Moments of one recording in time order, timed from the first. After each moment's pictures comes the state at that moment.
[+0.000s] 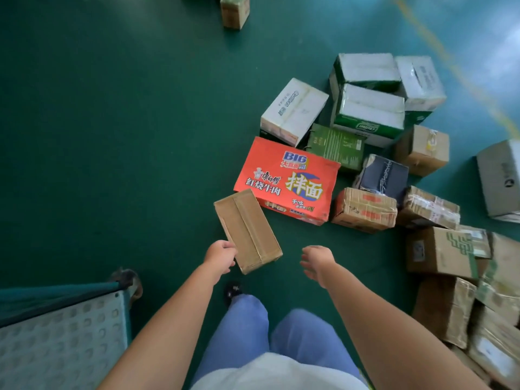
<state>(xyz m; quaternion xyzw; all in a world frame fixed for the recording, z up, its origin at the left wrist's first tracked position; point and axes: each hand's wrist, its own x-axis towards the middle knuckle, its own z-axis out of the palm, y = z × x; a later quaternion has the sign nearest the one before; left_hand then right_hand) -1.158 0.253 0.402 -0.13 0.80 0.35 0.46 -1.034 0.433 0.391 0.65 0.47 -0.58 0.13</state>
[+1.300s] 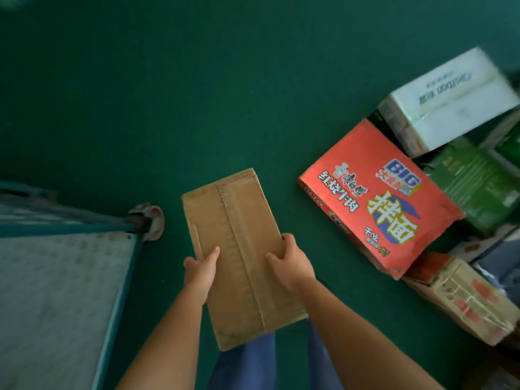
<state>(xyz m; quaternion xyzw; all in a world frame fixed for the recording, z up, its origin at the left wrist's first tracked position) -1.244 0.202 0.223 -0.57 0.67 0.36 0.30 -1.240 0.390 0.237 0.21 0.81 -0.39 0.39</state>
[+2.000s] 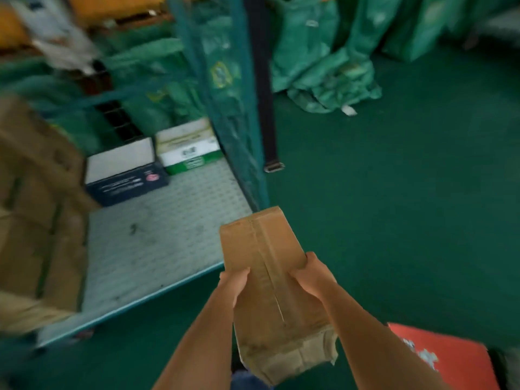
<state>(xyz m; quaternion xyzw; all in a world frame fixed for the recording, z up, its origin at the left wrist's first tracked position) -1.075 0.125 0.494 -0.69 0.45 0.56 0.03 -1.221 0.244 0.503 -0.22 0.85 -0.22 0.42</state>
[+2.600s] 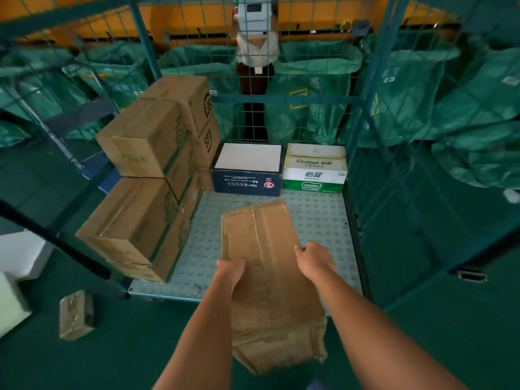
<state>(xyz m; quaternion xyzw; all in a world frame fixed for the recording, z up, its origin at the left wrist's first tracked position) -0.849 -0.164 0.517 -0.77 0.33 0.53 -0.15 -1.039 -0.142 0.534 -0.45 0.83 -0.10 0.31</state>
